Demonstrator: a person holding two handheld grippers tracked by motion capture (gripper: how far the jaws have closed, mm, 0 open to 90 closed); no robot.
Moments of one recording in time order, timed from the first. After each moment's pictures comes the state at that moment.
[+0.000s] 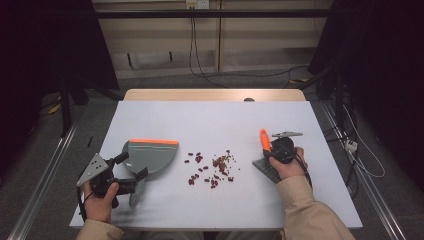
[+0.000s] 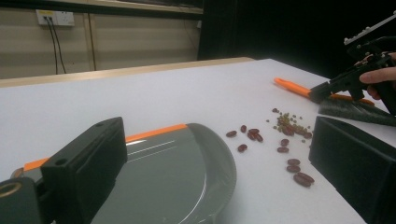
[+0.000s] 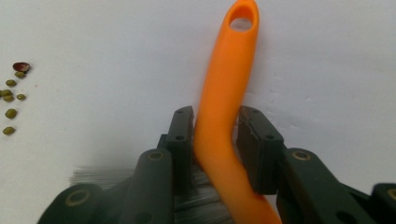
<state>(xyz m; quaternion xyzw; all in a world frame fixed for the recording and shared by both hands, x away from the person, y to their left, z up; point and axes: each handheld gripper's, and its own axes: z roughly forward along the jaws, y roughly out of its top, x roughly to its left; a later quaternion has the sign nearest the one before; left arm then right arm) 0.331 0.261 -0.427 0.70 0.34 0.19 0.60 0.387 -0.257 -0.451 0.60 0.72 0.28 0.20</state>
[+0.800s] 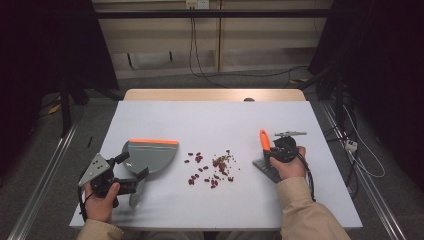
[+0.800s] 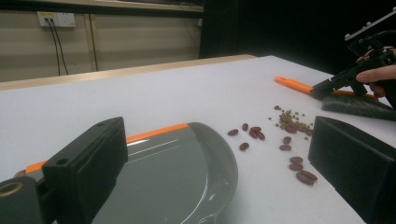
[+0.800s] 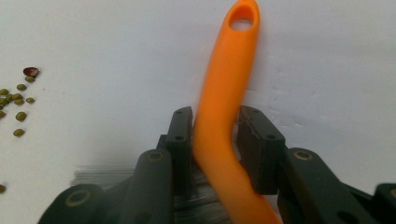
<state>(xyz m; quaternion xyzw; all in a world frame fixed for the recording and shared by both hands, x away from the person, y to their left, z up) 0.331 0.259 -0.426 0.71 0.34 0.20 0.59 0.390 -0.265 -0.455 0.60 0.72 0.30 0.17</state>
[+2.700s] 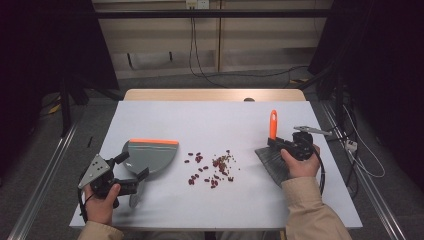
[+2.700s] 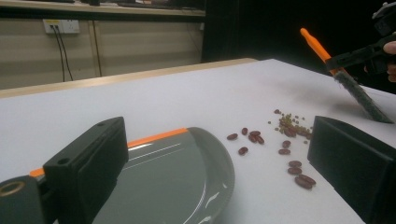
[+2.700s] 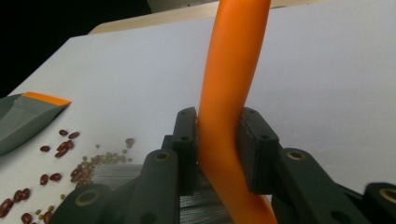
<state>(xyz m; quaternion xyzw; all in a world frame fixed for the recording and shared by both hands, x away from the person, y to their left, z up) 0.326 0.257 -0.422 0.70 0.33 0.21 0.59 0.373 -0.290 -0.420 0.58 0.64 0.47 0.15</state>
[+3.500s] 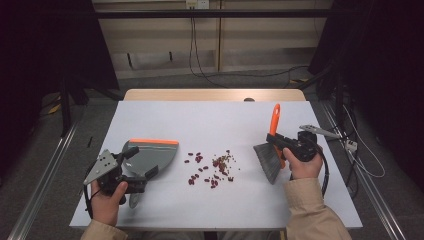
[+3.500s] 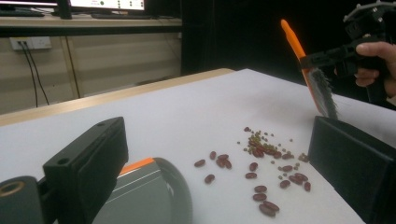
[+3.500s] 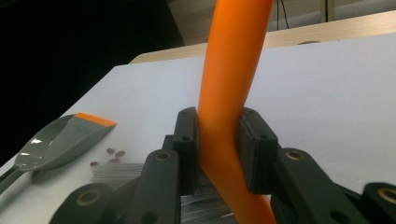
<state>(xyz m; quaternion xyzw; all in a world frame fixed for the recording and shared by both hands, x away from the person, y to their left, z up) 0.323 0.225 -0.394 0.71 0.29 0.20 0.61 0.361 -0.288 -0.403 0.54 0.62 0.54 0.14</state>
